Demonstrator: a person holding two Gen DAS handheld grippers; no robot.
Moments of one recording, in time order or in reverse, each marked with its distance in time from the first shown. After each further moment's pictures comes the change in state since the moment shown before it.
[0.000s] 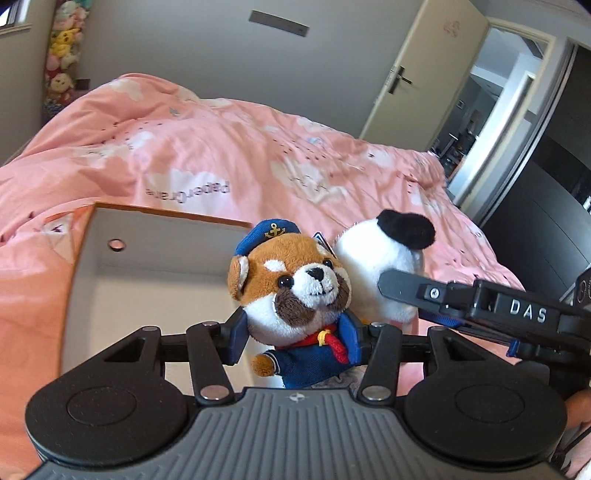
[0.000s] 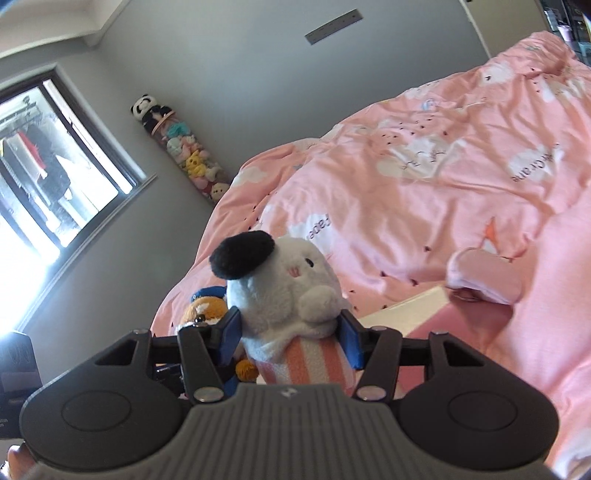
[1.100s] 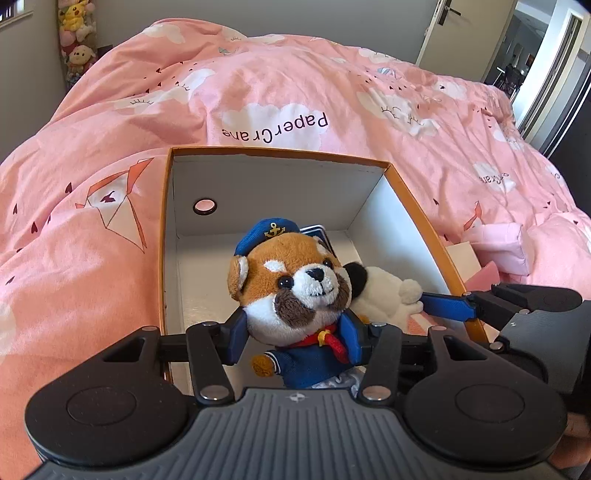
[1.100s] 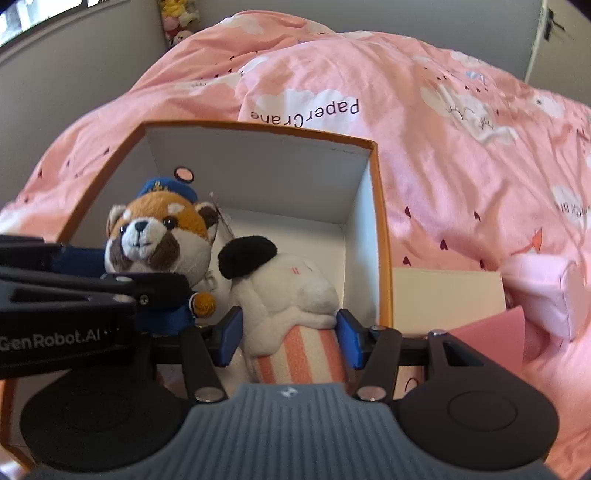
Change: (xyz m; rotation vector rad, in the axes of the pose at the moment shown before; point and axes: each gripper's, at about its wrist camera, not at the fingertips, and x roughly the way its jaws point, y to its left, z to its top) left arm 0.068 0.096 0.005 0.099 0.230 0.178; right arm 0.189 0.072 -0.067 -0.457 0.349 -0.385
